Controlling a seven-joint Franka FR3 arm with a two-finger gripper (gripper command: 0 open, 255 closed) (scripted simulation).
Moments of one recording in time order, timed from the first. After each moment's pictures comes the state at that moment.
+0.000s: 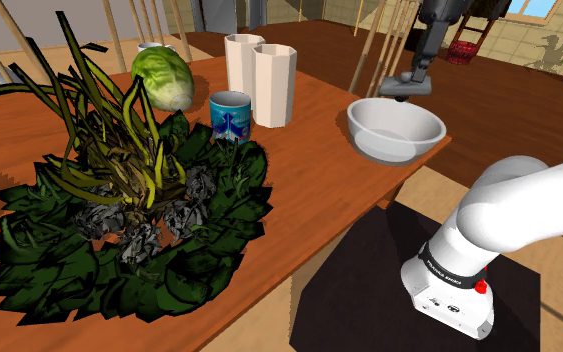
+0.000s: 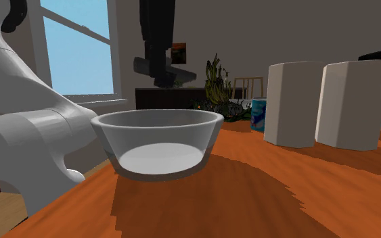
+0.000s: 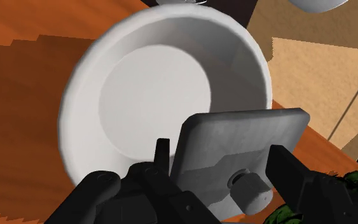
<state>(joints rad) -0.16 -0.72 -0.28 -2.19 0.14 1.26 -0.64</state>
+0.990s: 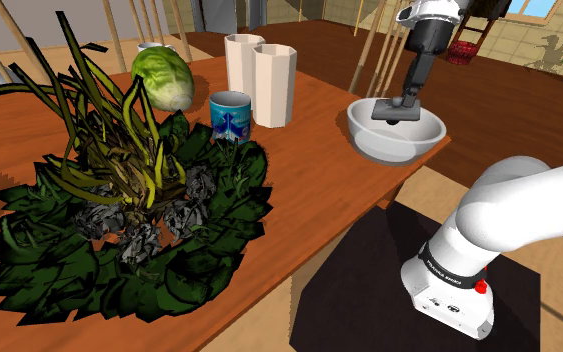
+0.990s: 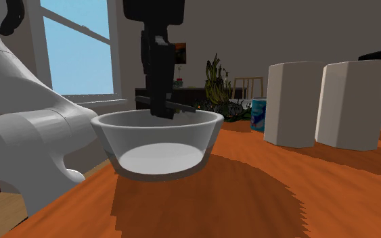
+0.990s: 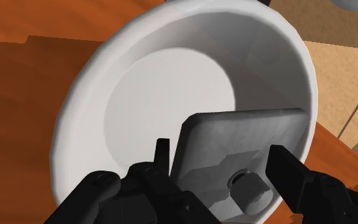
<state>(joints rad) -0.18 -0.76 -0.29 -2.36 0.12 1.39 -0.67</state>
